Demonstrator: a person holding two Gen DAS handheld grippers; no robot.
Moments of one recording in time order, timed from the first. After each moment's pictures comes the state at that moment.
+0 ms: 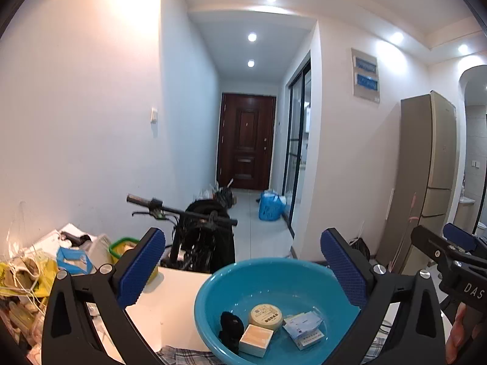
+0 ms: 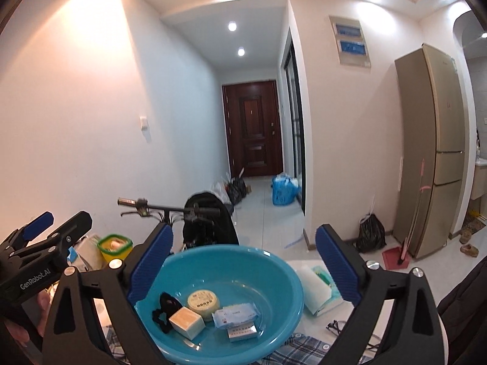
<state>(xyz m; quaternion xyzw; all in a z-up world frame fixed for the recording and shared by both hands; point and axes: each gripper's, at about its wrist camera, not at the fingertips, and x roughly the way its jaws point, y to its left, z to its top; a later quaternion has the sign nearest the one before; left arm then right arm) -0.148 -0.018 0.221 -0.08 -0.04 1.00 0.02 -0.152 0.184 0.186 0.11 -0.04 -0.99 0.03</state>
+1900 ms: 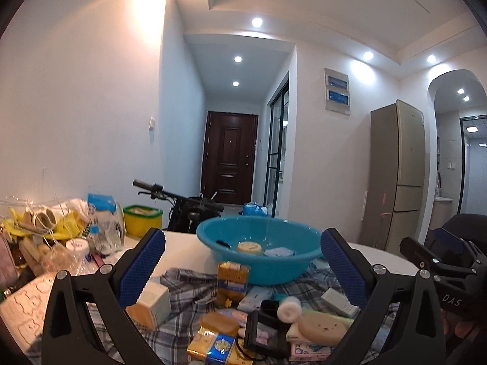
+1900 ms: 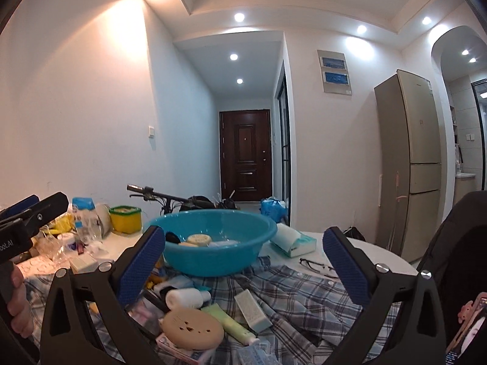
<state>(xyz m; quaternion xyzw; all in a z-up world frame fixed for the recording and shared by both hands) 0.074 -0.023 0.087 -0.04 -0.04 1.00 0.06 0.051 0.173 0.051 0.04 -0.01 -1.00 0.00</state>
